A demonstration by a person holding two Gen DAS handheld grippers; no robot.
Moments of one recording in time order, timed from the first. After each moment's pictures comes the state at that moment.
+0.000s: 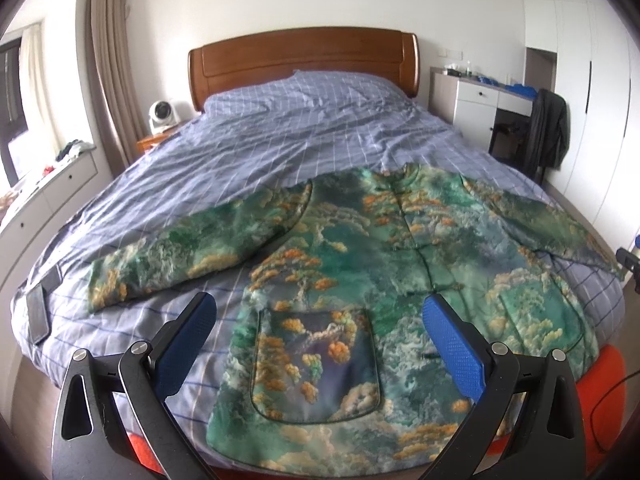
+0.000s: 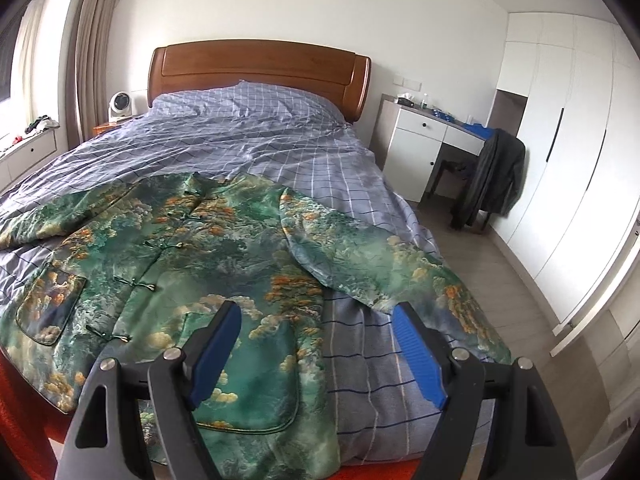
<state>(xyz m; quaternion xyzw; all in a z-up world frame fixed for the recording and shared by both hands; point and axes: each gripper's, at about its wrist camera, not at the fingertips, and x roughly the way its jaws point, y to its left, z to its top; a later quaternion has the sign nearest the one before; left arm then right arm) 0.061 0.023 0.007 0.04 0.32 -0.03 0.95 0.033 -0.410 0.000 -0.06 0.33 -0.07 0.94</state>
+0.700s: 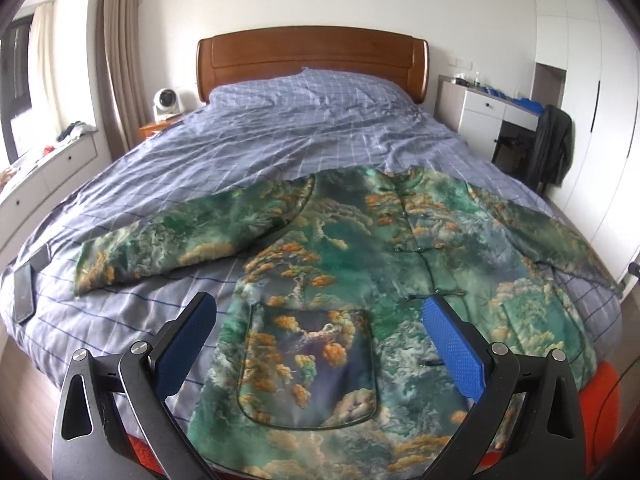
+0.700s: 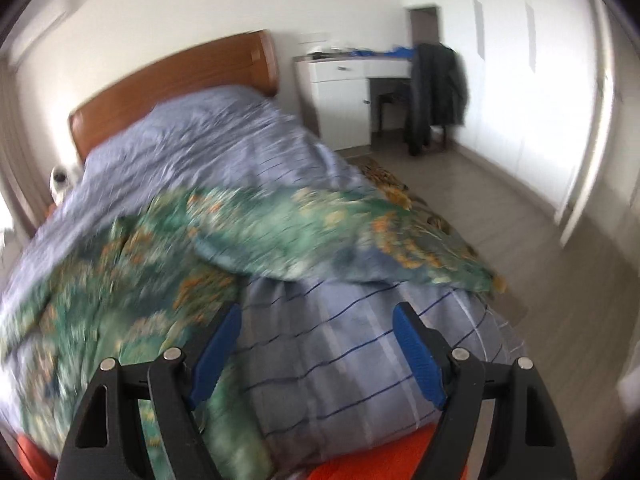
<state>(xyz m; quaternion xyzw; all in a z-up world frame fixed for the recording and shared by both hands) 0.067 0.029 -0.012 0.00 0.32 -0.03 0.95 0.029 -0.593 -0.049 0.20 0.35 -0.16 0.90</state>
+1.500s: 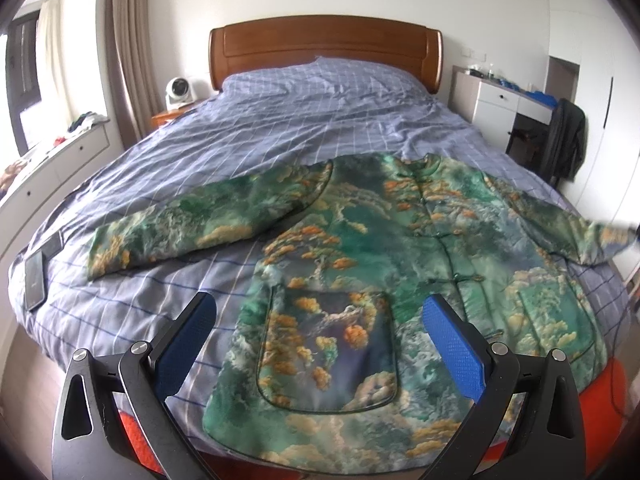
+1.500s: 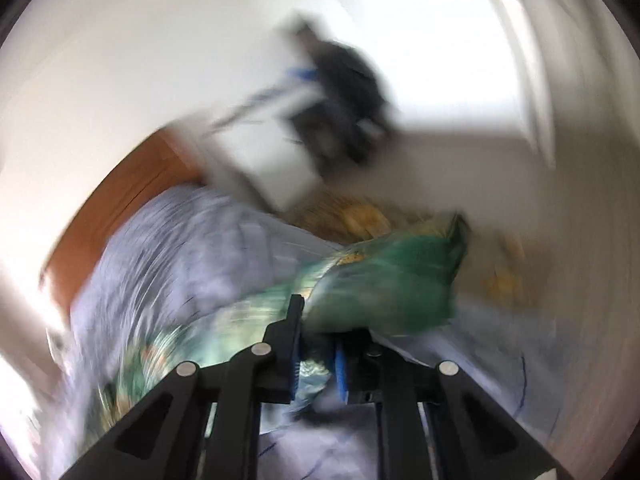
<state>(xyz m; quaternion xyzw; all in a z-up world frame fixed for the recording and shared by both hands) 0.063 0.043 -0.025 0.01 0.35 0.00 0.94 0.109 -0.627 -0.045 0.21 0.22 -0.20 0.93</state>
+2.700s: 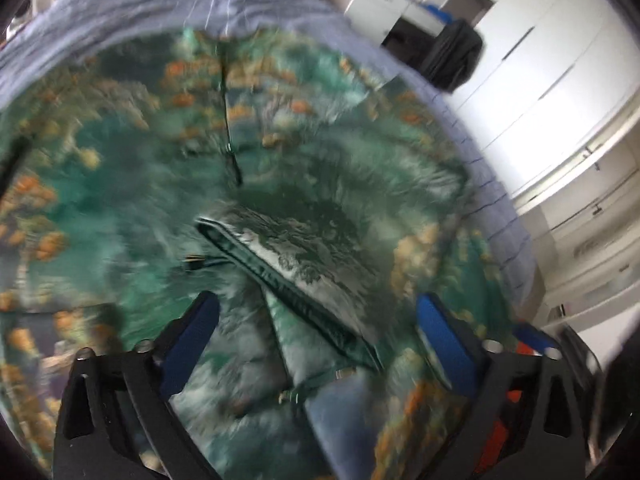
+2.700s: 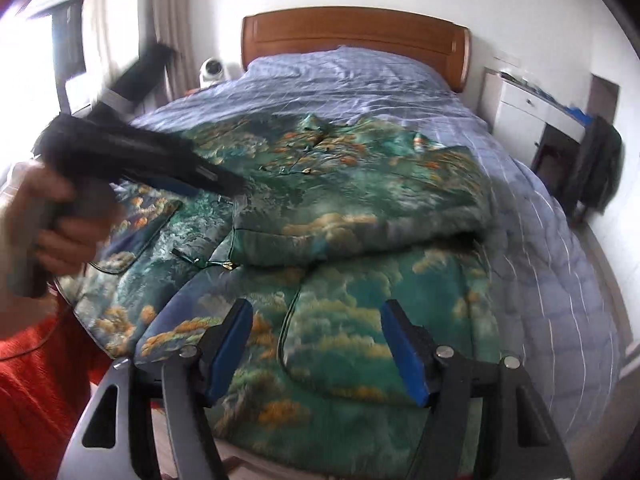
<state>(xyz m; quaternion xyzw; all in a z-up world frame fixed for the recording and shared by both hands) 0.189 -0.107 -0.119 -0.05 0.54 -0.27 0.80 0.023 -0.342 -0.090 -0.02 0.38 0.12 0.92</state>
